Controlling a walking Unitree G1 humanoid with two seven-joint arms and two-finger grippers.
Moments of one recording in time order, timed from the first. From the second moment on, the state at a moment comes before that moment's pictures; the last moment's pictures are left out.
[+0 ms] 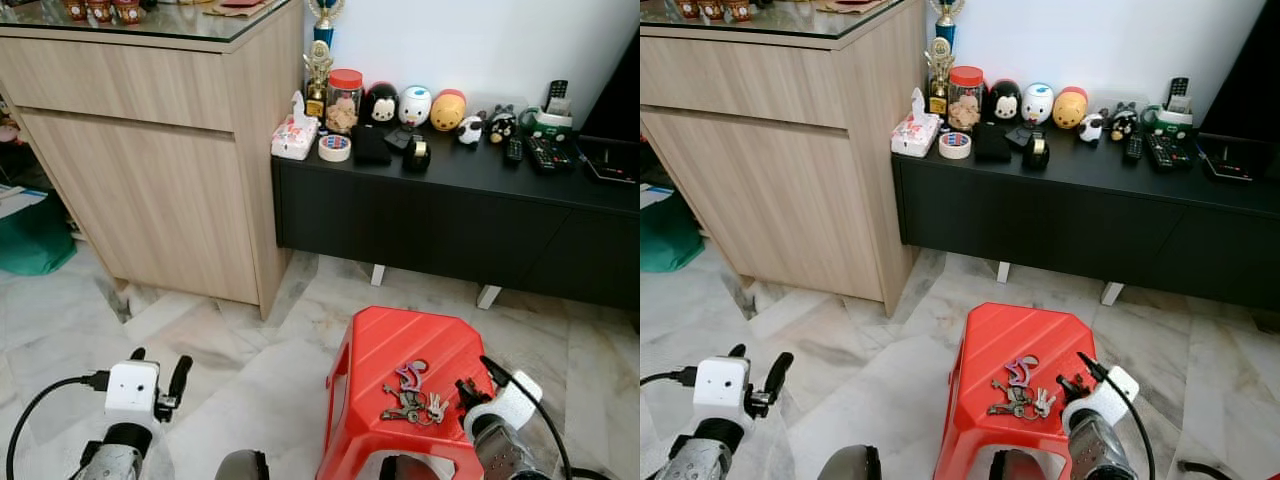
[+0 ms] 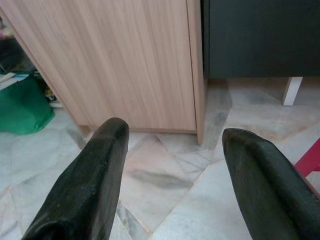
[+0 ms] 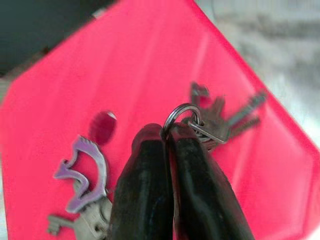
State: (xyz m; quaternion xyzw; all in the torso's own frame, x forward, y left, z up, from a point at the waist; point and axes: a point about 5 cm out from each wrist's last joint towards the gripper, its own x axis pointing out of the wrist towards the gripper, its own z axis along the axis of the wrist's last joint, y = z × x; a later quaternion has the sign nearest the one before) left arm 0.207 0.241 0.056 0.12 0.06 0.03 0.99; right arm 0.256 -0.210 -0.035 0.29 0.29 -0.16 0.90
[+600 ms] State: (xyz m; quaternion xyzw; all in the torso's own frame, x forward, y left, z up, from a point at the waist) left arm 0.204 0.241 0.044 0.10 0.06 0.08 0.99; right arm 0.254 -0.232 0.024 0.07 0.10 -0.07 0.99
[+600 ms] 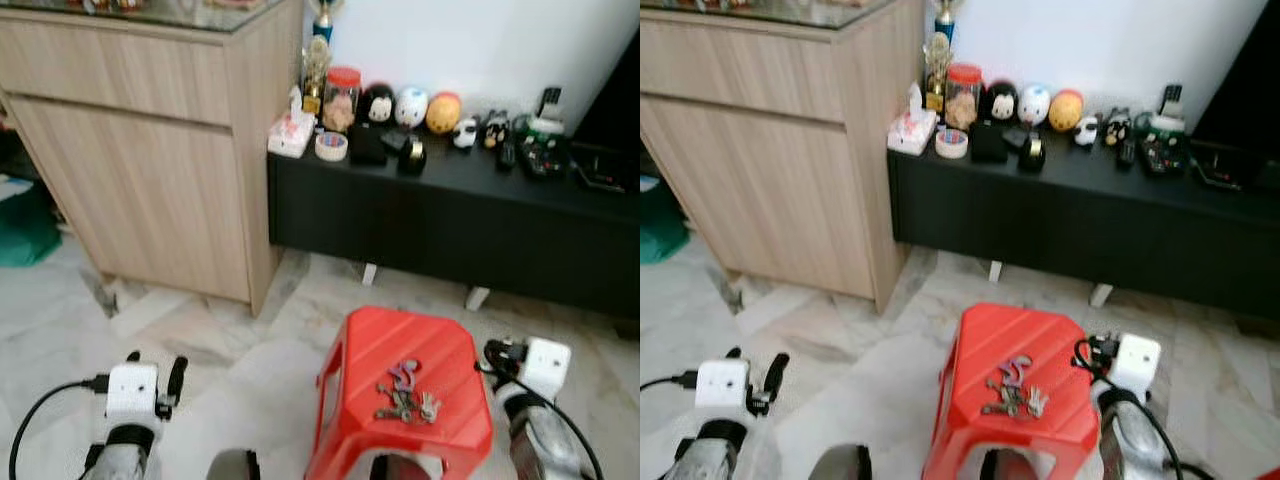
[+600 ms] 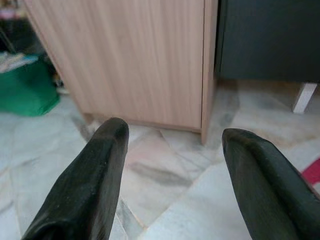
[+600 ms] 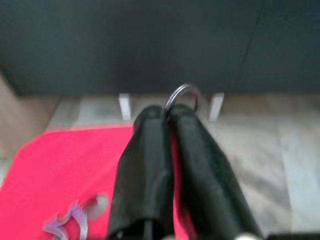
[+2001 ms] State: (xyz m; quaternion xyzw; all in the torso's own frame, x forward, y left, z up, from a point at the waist) left arm 0.158 0.266 -0.067 0.02 0.35 0.19 0.92; right arm 0.265 -0.191 0.031 0.07 0.10 -0.01 0.99
